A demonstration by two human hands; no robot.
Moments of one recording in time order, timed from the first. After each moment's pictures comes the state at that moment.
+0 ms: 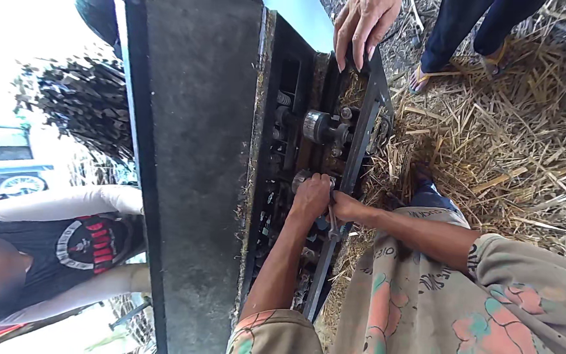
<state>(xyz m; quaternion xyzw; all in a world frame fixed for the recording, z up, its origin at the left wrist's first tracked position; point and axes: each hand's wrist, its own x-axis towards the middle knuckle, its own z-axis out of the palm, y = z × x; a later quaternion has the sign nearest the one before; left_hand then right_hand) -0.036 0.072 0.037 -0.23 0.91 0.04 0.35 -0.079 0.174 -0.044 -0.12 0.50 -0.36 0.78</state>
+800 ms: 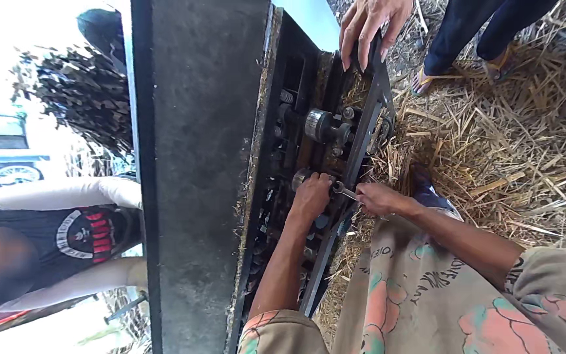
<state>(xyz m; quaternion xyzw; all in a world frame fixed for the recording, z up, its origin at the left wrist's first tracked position) -0.029 0.072 0.034 -0.27 0.91 0.08 0.31 -0.147 0.229 -0.063 -0.33 0.60 -0.27 0.68</state>
